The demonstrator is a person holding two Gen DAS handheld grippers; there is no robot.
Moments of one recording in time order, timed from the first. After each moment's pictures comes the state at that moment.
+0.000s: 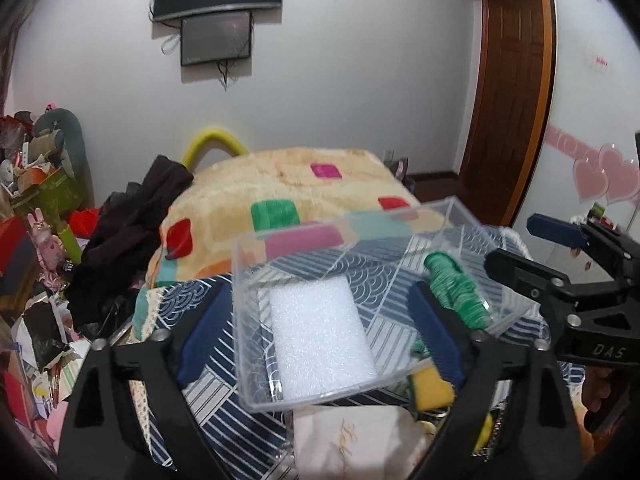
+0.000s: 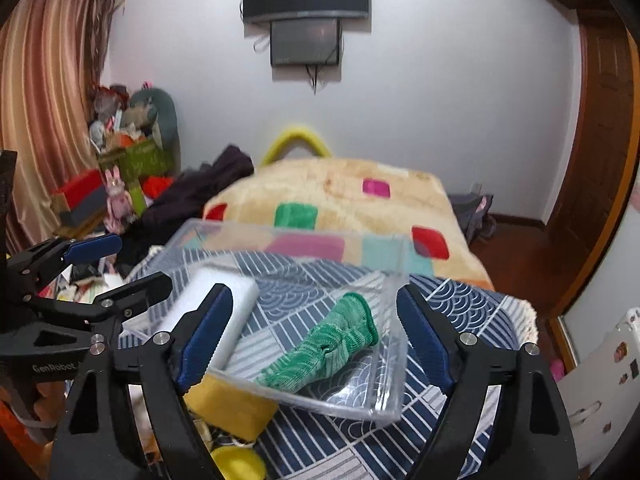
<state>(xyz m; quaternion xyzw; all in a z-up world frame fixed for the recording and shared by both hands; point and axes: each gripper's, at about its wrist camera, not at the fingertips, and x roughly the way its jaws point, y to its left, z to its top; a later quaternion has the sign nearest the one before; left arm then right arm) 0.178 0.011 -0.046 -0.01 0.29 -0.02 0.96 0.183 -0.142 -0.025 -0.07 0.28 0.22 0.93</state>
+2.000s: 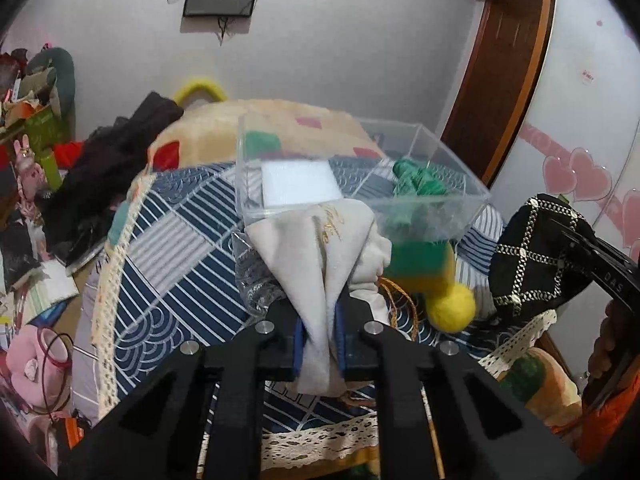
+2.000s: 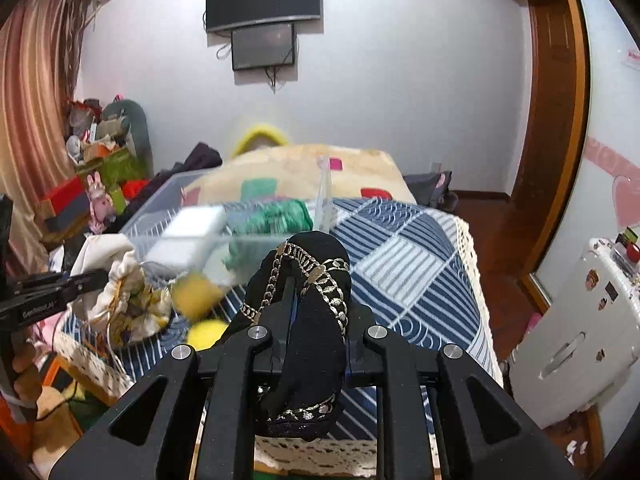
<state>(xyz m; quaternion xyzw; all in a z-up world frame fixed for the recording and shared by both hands) 0.083 0.032 -0.099 -0.09 0.34 -0.07 0.93 0.105 -0.213 -0.068 -0.03 0.28 0.15 0.95</state>
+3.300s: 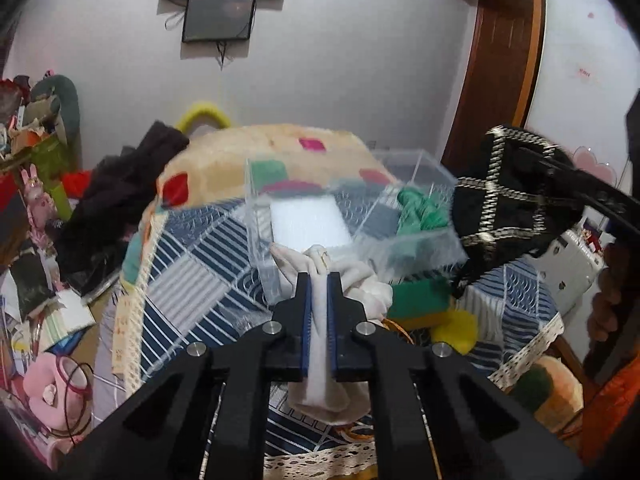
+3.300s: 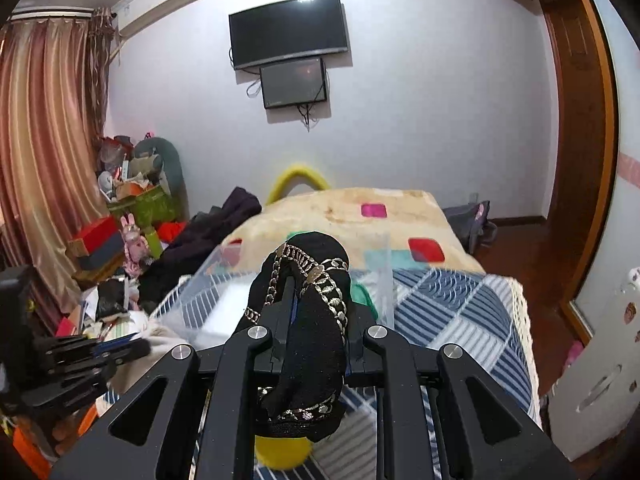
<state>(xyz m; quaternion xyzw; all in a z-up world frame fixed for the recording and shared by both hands) 0.087 0.032 -0.074 -0.06 0.31 -0.06 0.95 0.141 -0.171 -0.027 0.00 0.22 0.22 0.95</state>
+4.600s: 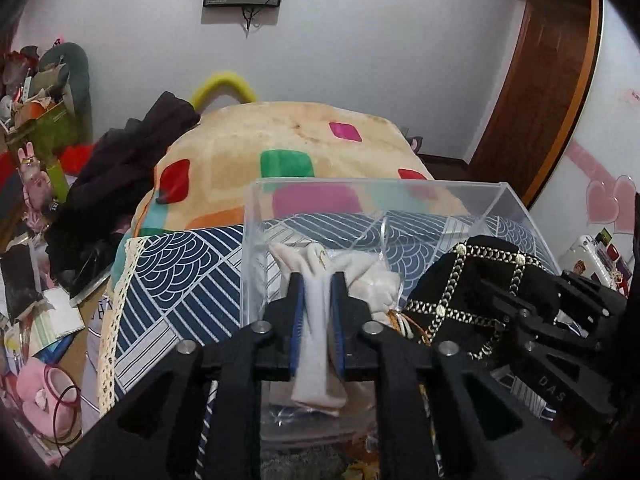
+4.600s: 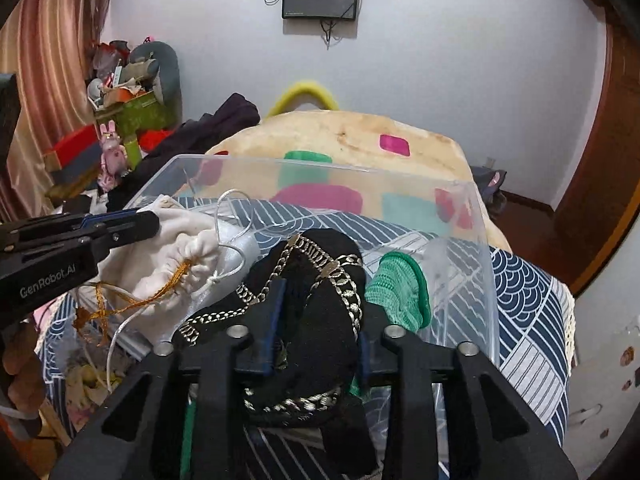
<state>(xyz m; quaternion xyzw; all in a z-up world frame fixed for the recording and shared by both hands) 0.224 0.047 -0.091 -0.09 0.36 -0.01 0.93 0.221 -0.112 -0.088 -0.11 0.35 0.23 0.90</state>
